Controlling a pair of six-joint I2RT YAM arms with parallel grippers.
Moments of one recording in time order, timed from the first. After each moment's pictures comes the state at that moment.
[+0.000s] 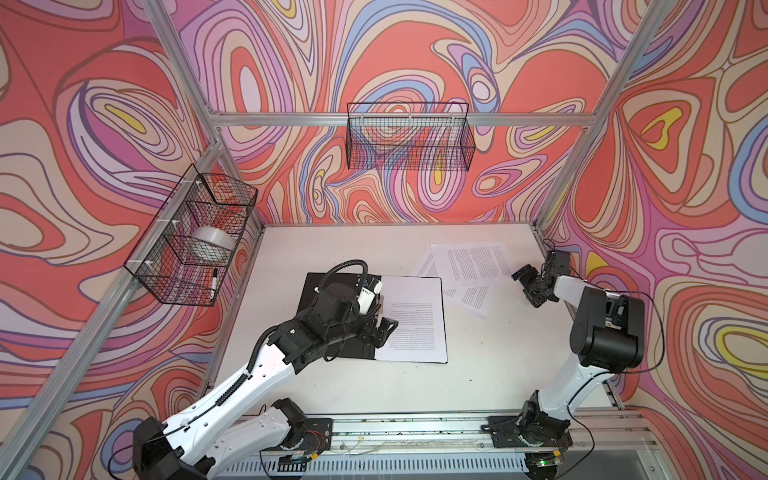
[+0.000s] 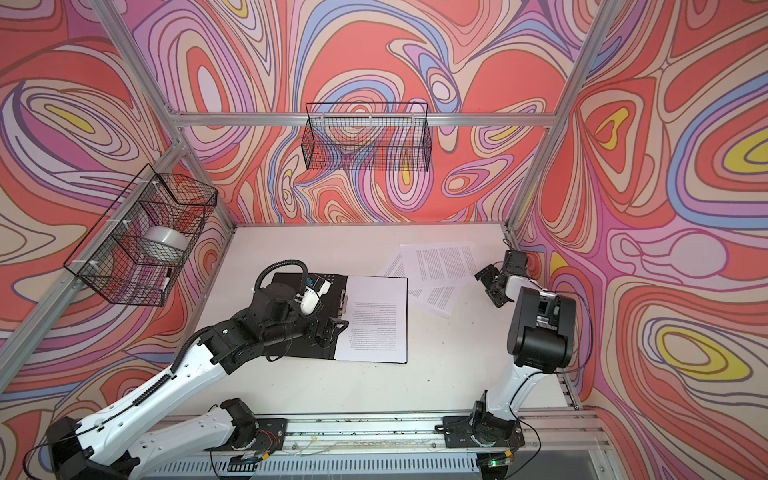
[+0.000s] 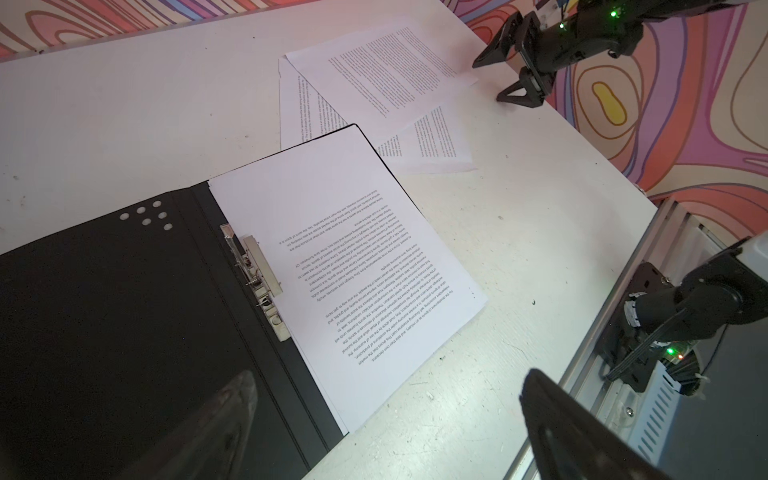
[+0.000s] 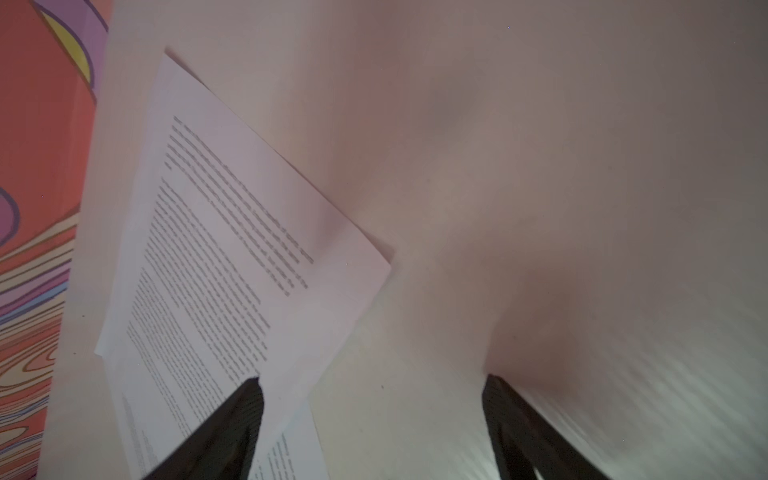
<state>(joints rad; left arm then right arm) -0.70 0.98 0.86 -0.50 0.15 -0.21 -0.32 1.85 1.10 -0.21 -0.22 0.70</state>
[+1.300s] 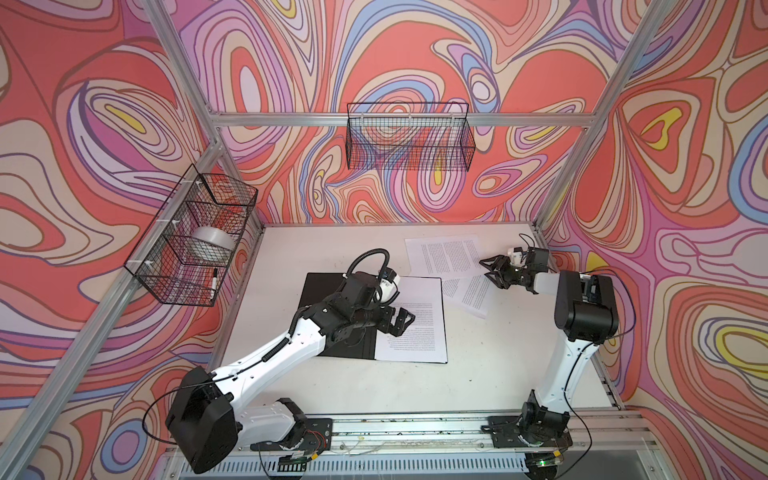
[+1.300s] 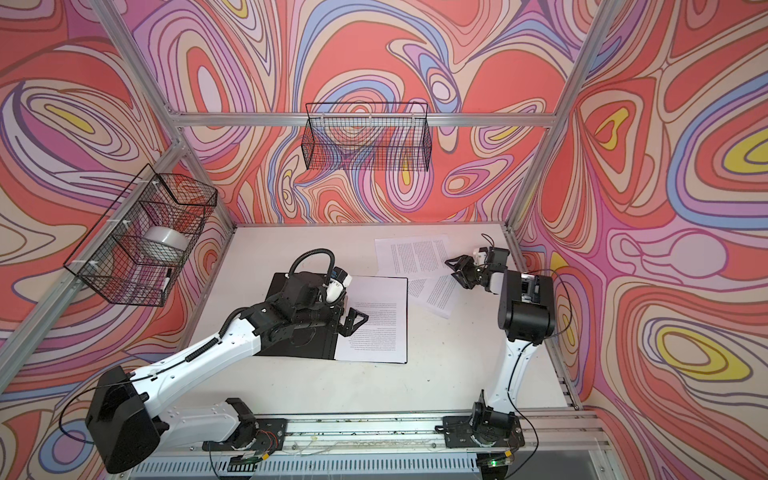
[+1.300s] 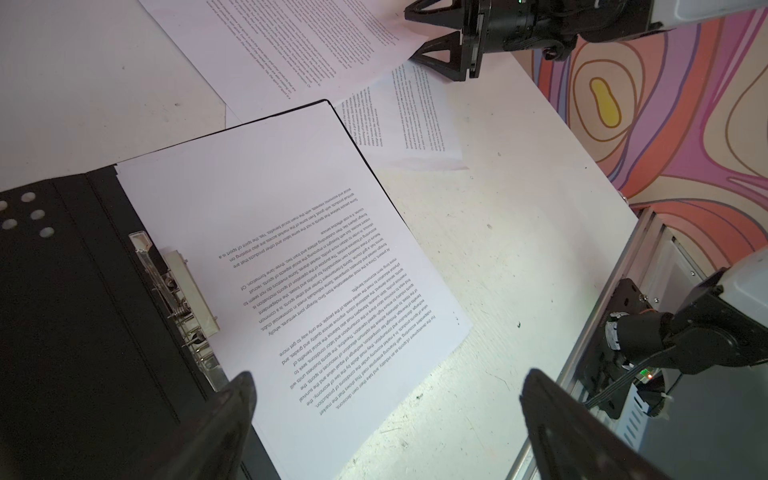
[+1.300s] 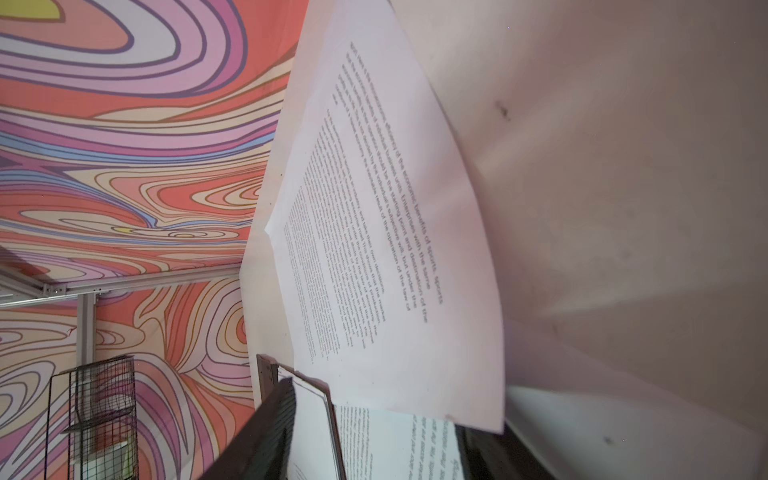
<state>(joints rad) -0.70 1.25 0.93 -0.36 0.23 -0.30 -0.24 2.08 1.17 0.16 -0.81 0.77</state>
